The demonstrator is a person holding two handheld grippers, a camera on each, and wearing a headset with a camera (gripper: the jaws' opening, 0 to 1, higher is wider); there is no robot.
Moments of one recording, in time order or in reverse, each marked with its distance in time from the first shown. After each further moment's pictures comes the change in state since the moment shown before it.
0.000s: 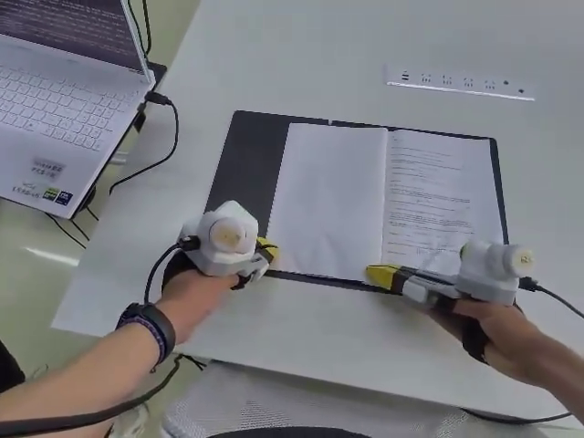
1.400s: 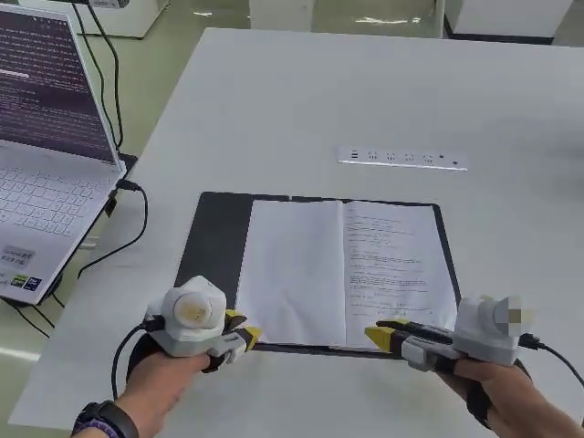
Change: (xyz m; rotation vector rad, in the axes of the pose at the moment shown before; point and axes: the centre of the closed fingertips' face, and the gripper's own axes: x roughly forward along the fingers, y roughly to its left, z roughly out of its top) left arm -0.029 -0.029 0.016 -0.038 -0.025 -0.024; right arm -0.066 -0.024 0.019 -0.081 -0.049 -0.212
